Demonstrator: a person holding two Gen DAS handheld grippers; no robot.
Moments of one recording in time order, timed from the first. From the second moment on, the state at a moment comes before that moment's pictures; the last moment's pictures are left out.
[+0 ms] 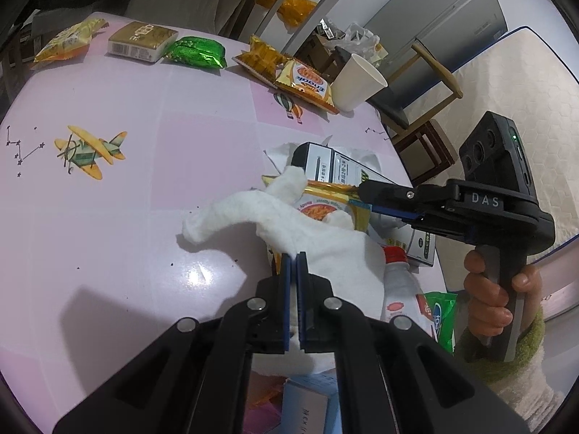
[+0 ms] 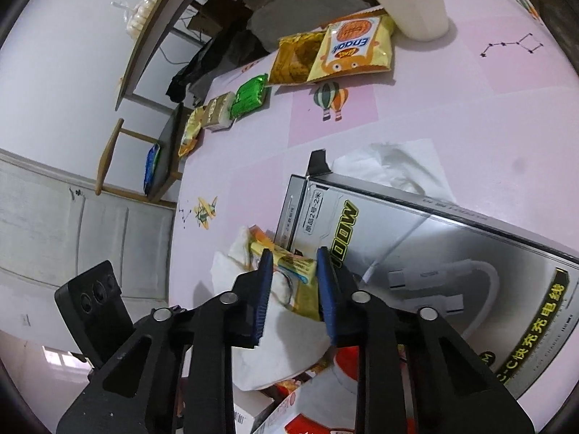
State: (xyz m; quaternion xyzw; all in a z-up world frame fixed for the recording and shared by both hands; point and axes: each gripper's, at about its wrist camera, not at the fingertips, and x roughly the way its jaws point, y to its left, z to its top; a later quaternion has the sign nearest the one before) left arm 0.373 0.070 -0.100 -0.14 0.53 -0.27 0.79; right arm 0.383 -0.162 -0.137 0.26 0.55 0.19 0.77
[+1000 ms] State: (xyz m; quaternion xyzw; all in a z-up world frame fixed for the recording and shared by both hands) left arm 0.328 0.101 0.011 -0.16 0.34 -0.30 0.88; right arm 0.355 -0.165 -0.071 0.22 0.43 0.15 0.86
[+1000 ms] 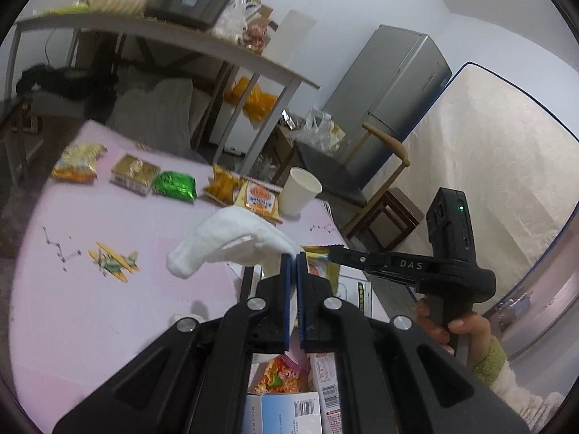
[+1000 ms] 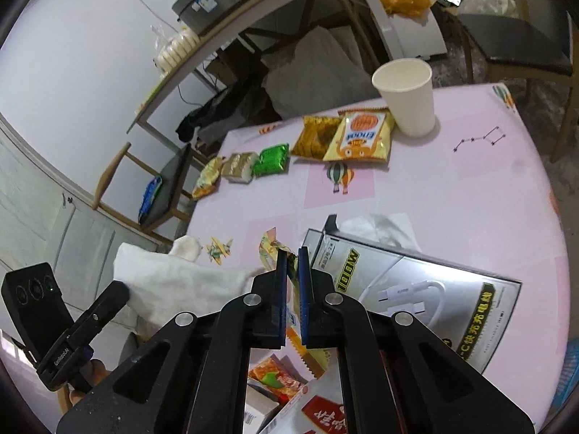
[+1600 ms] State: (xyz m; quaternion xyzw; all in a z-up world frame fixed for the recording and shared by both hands) left arm 0.275 0.106 0.056 -0.11 0.28 -0.29 0.91; right arm 0.303 -0.188 -0.029 0.24 0.38 0.15 0.88
